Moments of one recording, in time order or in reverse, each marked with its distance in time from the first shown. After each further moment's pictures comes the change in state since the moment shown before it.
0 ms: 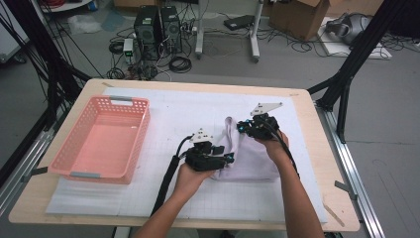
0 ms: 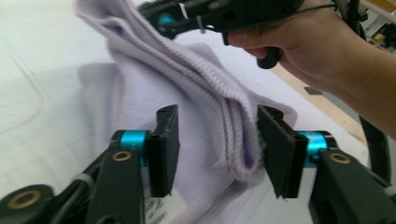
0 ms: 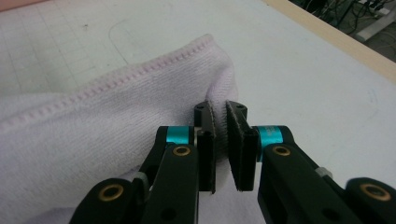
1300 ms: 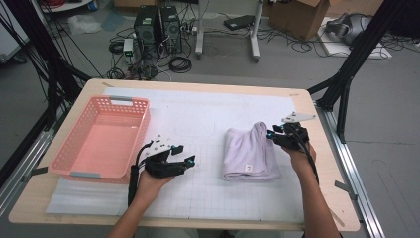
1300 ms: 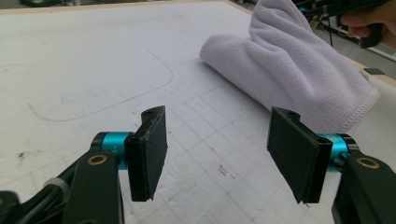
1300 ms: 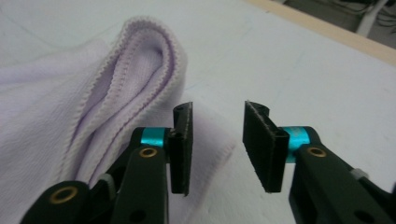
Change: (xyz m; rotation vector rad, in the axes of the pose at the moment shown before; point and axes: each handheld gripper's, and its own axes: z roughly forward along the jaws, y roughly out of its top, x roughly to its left) left arm 0.065 -0.046 -0.071 -0.082 0.128 0.098; right arm -0.022 -0.061 -0.064 0.003 -0.274 0.193
